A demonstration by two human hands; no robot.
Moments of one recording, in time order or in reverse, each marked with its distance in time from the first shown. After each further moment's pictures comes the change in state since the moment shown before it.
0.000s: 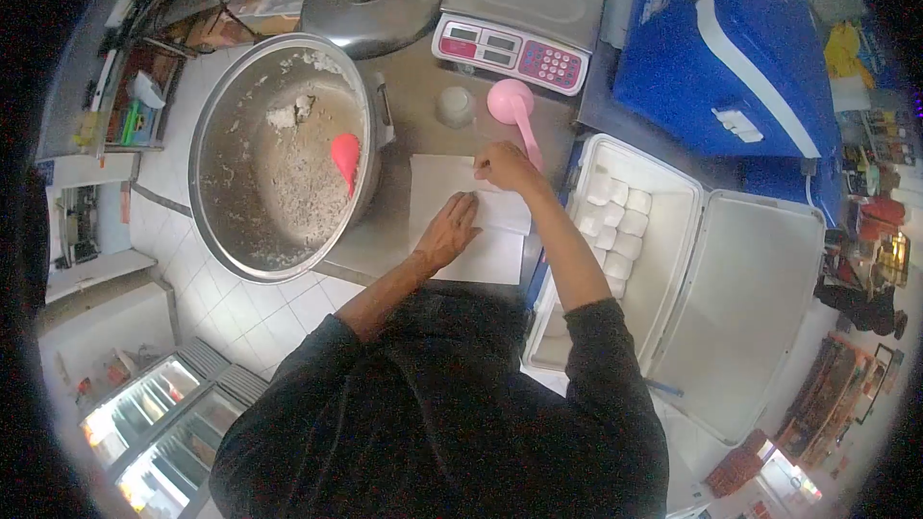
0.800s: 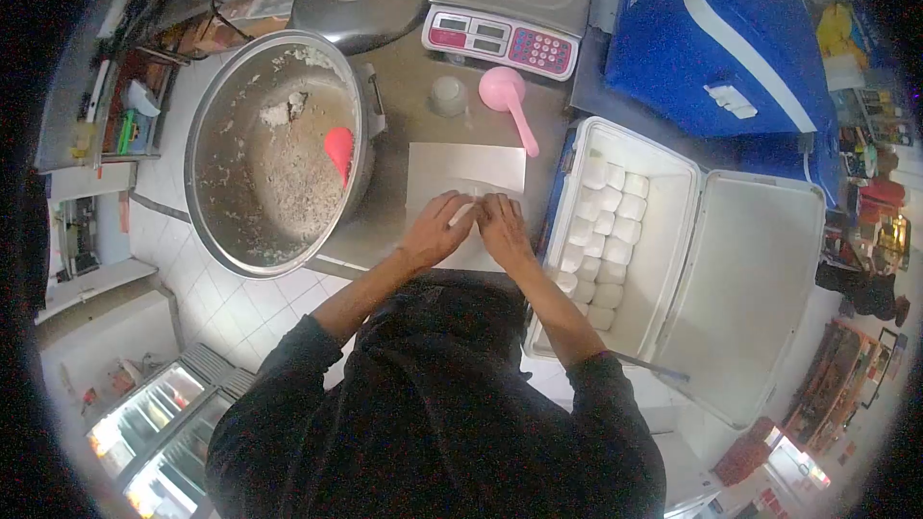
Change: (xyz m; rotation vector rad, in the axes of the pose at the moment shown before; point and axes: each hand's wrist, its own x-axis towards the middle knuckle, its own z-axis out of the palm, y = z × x) left_hand -0.007 0.009 -0.038 -0.068 0.099 0.207; right_hand -0.127 -0.056 0.091 -0.261 0.581 -0.078
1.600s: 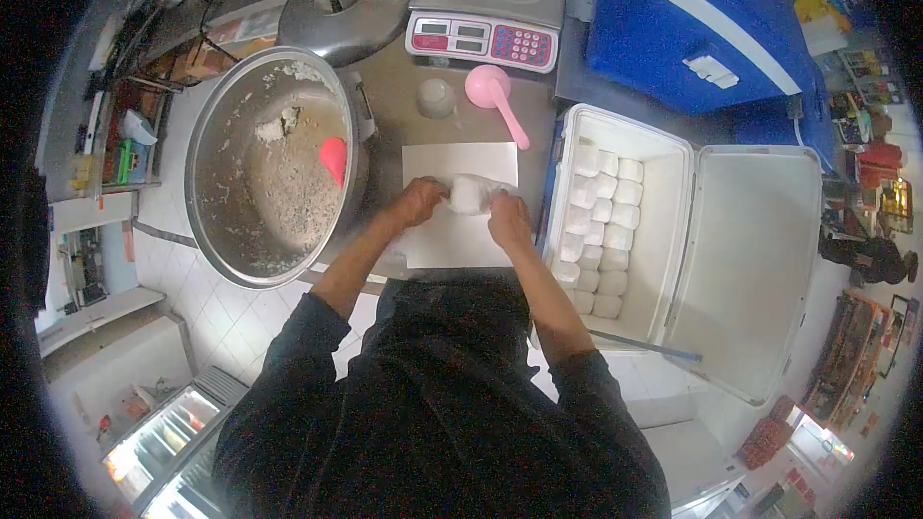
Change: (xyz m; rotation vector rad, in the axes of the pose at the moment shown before) left_hand -0.011 -0.098 0.044 -0.335 -0.448 -0.327; right_hand -0.009 0.050 0.053 0.080 -0.225 0.532
